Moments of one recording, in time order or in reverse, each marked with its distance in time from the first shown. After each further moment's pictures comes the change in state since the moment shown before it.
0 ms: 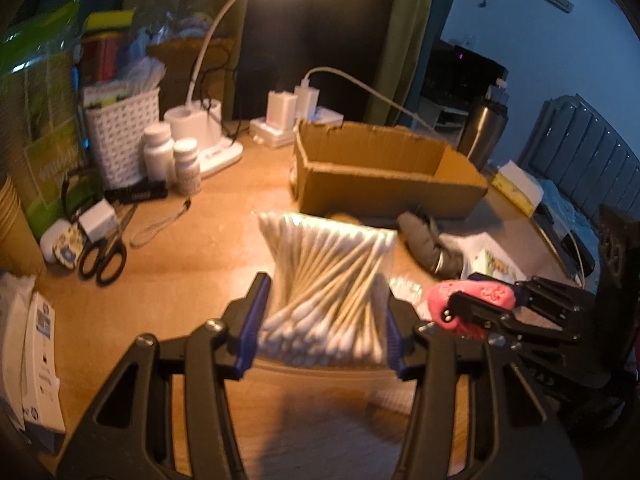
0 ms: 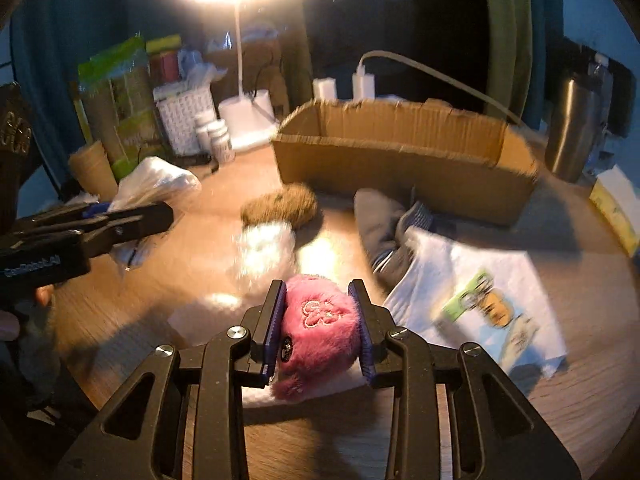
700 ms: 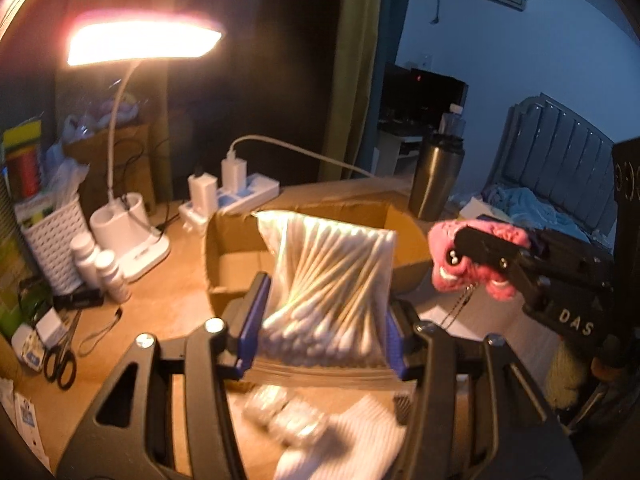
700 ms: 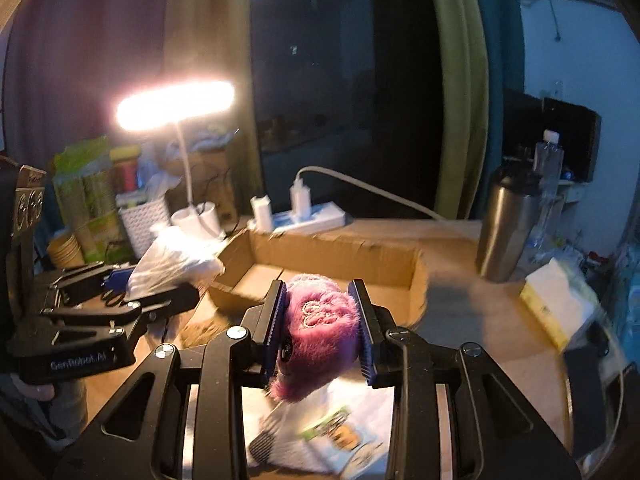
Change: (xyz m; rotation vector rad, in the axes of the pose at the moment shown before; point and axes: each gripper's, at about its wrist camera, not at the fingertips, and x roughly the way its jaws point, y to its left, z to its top) left arm 0.015 -0.081 0.071 0.118 -0.146 -0.080; right arm -0.057 -0.074 0.073 -0.004 -0.261 -0.110
